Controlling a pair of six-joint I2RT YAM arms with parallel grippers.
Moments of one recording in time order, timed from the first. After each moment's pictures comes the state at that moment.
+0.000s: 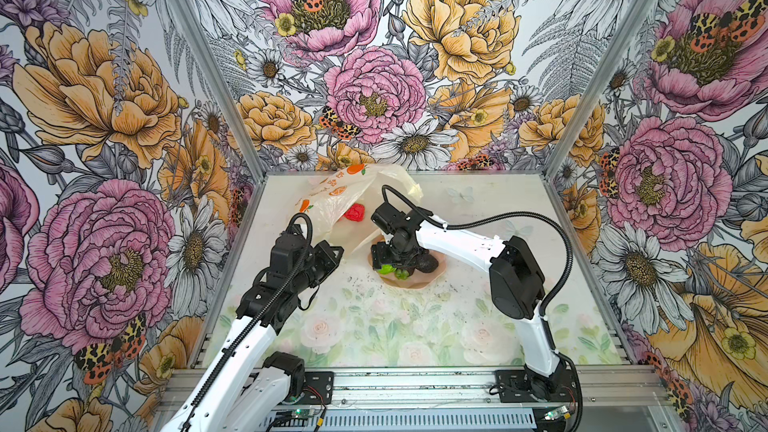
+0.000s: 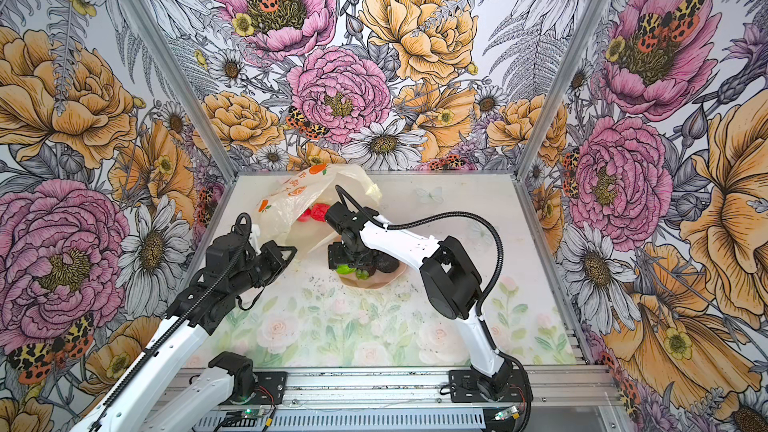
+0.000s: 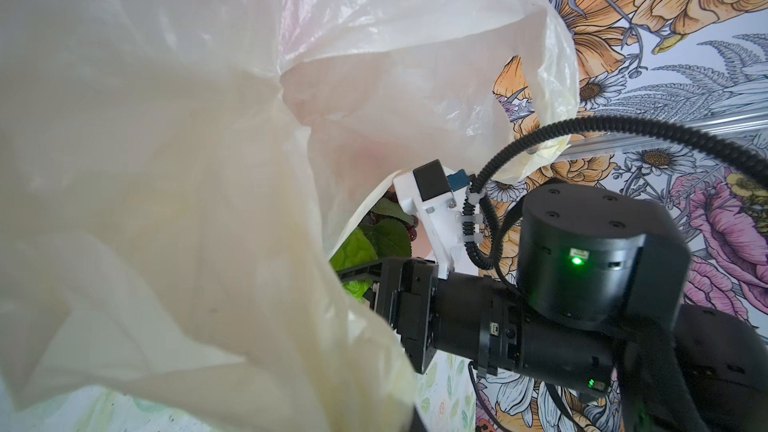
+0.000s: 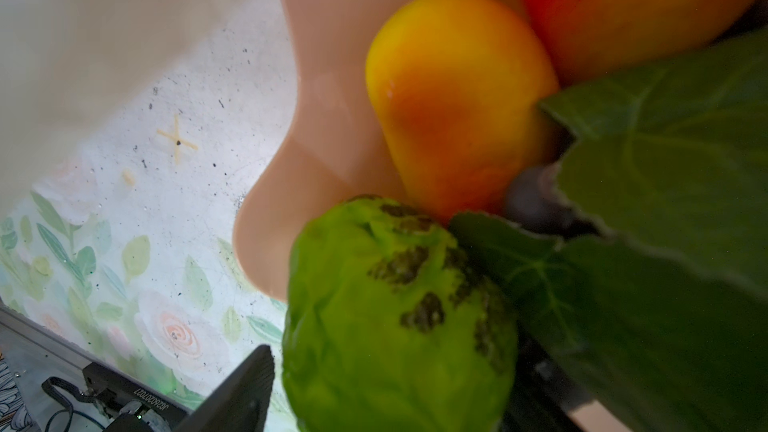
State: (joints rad) left arm -0.29 0.77 0.69 -0.43 0.22 -1.00; right arm 0.83 2.13 1.83 -1.01 -0.18 0.66
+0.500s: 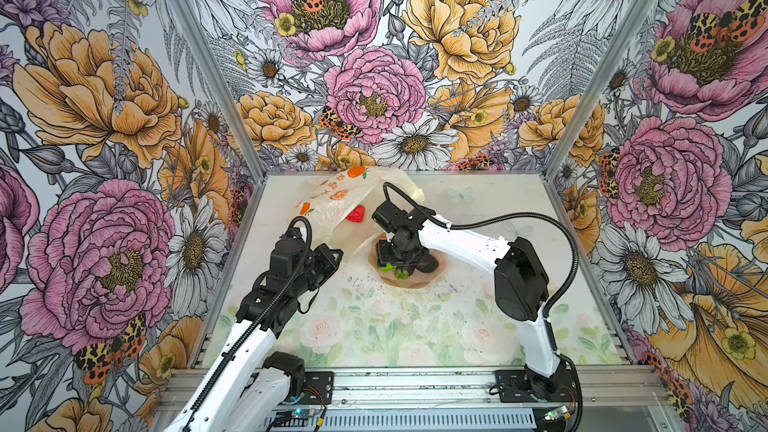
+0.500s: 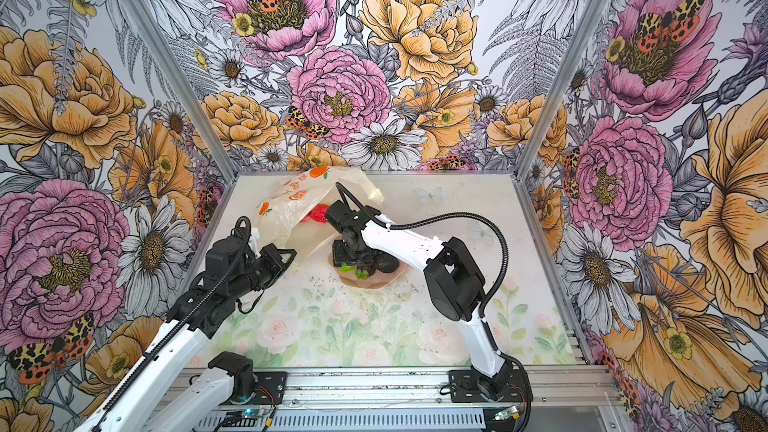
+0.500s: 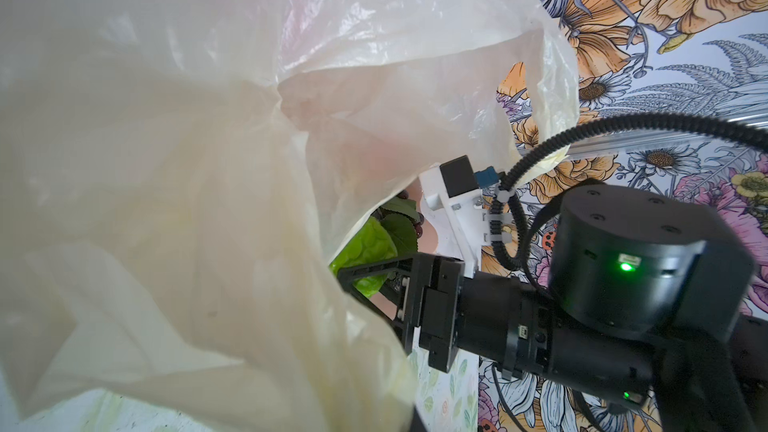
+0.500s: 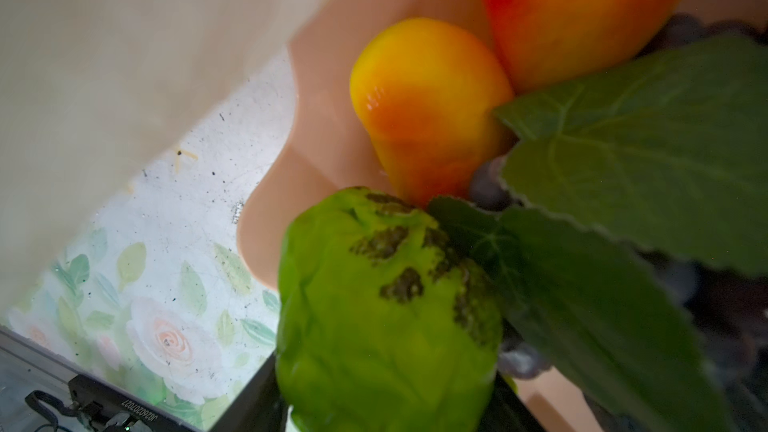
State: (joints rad) left arm -0.29 0.75 0.66 -0.43 0.21 -1.00; right arm 0.83 2.08 1.83 -1.01 -0.13 0.66
